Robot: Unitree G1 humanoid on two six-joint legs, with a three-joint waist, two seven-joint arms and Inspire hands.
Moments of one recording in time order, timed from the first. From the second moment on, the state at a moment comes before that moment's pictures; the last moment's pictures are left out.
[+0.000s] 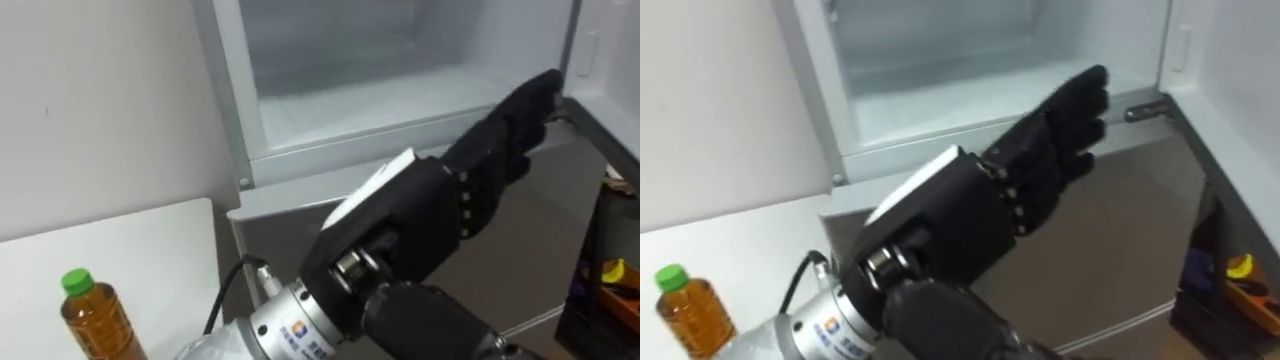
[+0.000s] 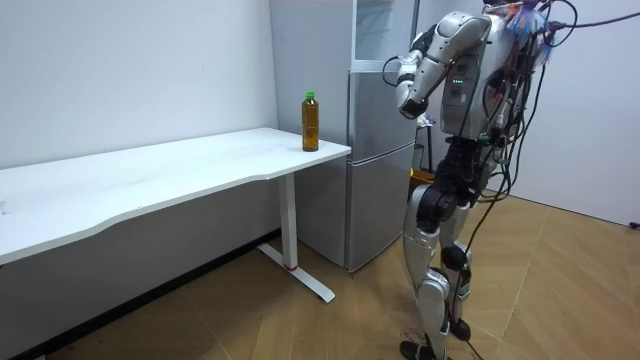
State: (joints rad) left arm -0.37 0.16 -0.32 -0.43 -0.51 0.15 -0.34; right arm 0.03 -0.23 0.07 1.28 0.50 0.00 0.08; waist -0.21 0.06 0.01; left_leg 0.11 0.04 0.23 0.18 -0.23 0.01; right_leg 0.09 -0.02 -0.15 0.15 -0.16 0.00
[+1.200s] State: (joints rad) left arm 0.04 0.17 0.17 -0.61 -0.22 -0.04 -0.06; right arm 0.12 -0.19 0.04 1.26 0.39 -0.09 0.00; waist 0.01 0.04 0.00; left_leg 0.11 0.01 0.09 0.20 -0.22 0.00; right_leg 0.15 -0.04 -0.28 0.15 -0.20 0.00
